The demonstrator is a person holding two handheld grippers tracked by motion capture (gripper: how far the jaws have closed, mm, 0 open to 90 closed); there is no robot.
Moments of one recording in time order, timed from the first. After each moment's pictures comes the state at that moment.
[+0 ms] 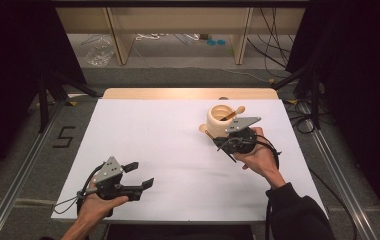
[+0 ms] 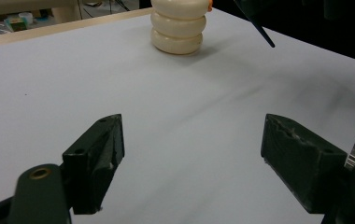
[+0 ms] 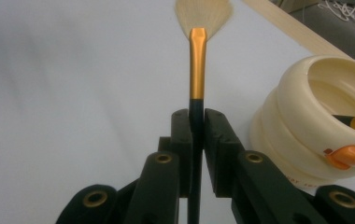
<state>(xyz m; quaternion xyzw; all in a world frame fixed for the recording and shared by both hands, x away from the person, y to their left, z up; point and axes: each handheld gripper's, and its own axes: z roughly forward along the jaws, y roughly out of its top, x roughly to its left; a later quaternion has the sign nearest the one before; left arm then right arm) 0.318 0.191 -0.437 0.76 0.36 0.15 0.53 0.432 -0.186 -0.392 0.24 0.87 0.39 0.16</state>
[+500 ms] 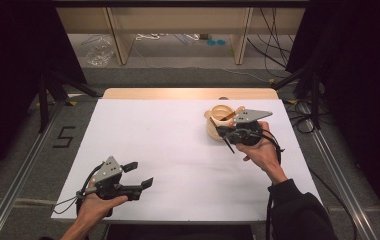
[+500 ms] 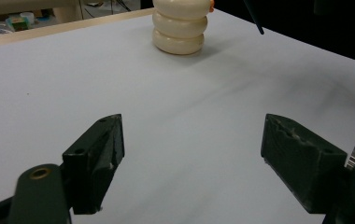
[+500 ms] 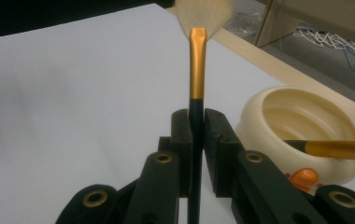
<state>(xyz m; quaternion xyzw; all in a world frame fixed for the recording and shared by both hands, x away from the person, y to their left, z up) 0.317 0.193 -0.437 0.76 0.36 0.16 0.52 0.447 -0.199 -0.384 0.27 0.83 0.46 0.18</state>
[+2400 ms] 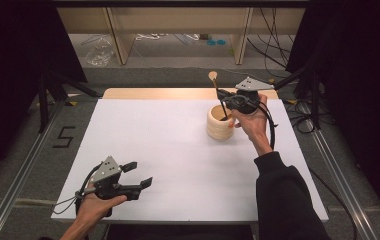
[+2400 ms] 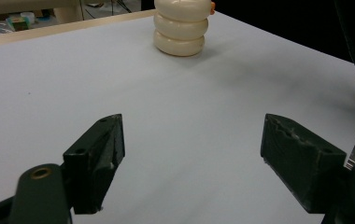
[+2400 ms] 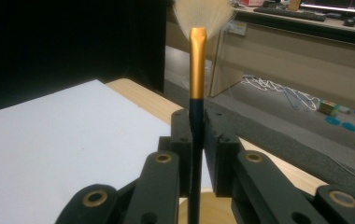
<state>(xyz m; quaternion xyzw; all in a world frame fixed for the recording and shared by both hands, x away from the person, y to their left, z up) 0.317 0.195 -0.436 0.75 0.36 0.15 0.53 0.518 -0.193 -0.353 0.31 0.74 0.53 0.26</state>
